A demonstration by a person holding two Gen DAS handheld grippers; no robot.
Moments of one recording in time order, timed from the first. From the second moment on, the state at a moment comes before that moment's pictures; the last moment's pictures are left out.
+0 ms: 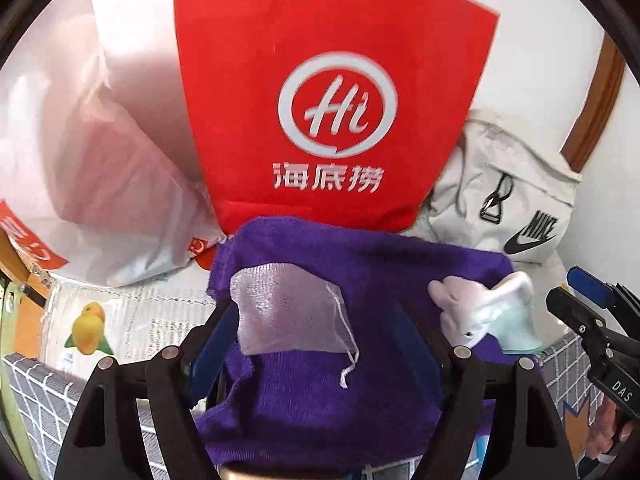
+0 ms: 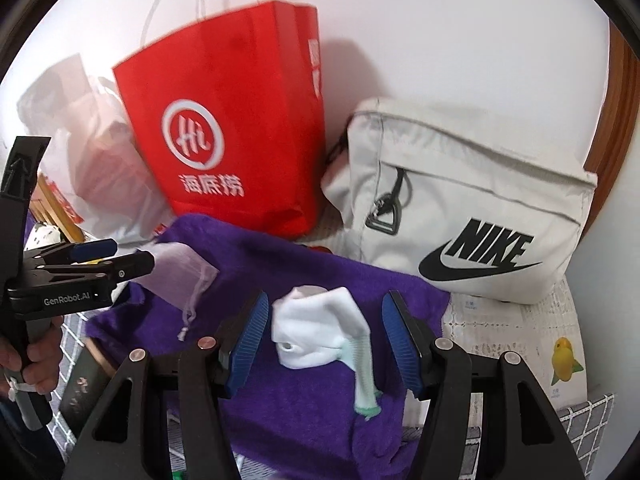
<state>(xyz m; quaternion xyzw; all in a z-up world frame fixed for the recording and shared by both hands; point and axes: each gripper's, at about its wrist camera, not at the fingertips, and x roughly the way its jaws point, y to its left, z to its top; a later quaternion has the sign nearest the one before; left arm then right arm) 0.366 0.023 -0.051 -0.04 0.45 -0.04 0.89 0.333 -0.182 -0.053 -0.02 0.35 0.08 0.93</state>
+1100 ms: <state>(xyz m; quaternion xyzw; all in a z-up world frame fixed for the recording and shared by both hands) 0.121 -0.011 -0.081 -0.01 0.49 -0.08 0.87 0.066 -0.163 -0.095 0.00 0.34 0.09 0.93</state>
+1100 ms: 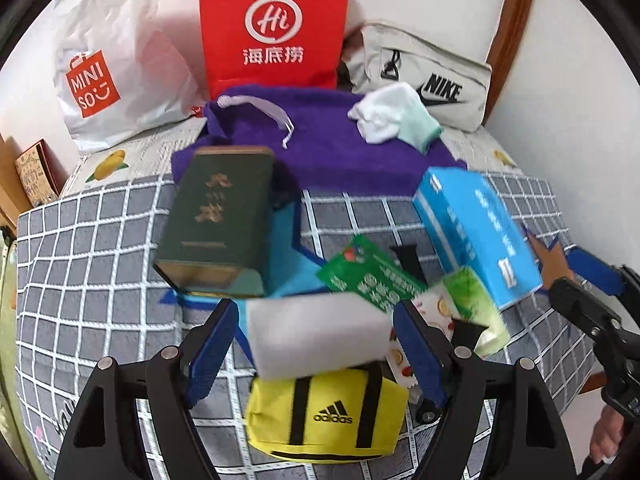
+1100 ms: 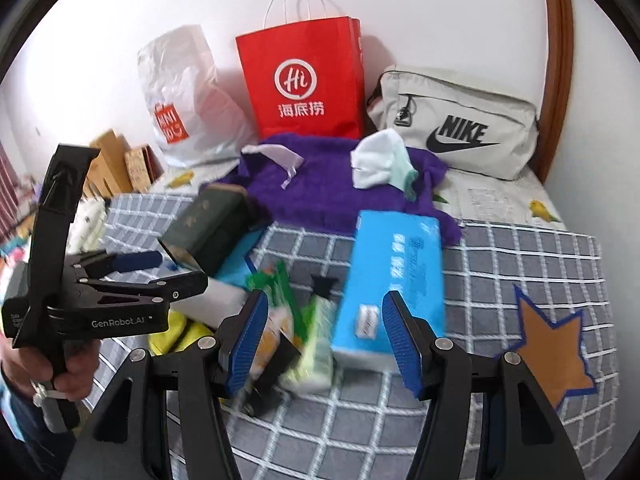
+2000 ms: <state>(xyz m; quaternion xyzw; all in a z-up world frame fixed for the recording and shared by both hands) 0.111 0.000 -0.093 -0.04 0.48 -0.08 0.87 0.054 -0.173 -0.145 0.03 0.38 0.08 0.92</state>
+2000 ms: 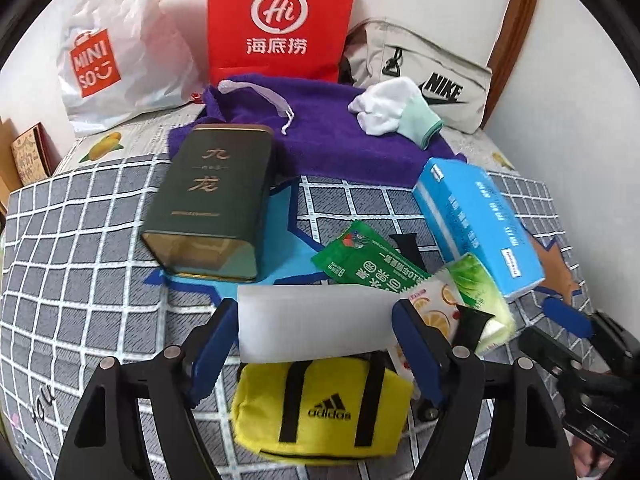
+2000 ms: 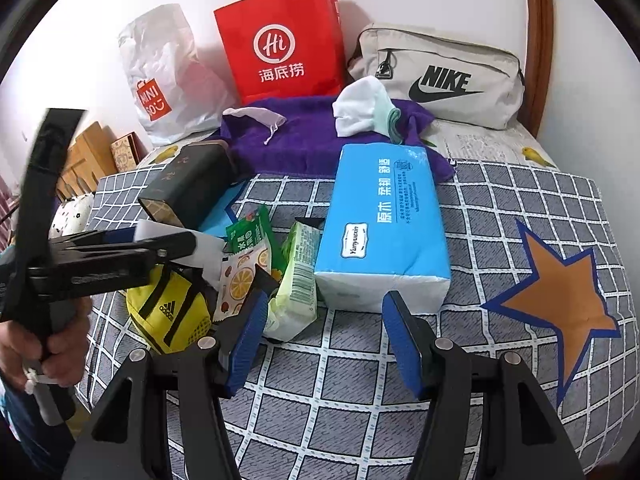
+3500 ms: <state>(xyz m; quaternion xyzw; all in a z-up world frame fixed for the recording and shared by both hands) 0.086 0.034 -0.081 -0.10 0.45 -0.09 0.88 0.025 -0.150 -0.190 0.02 0.41 0.15 0.90</state>
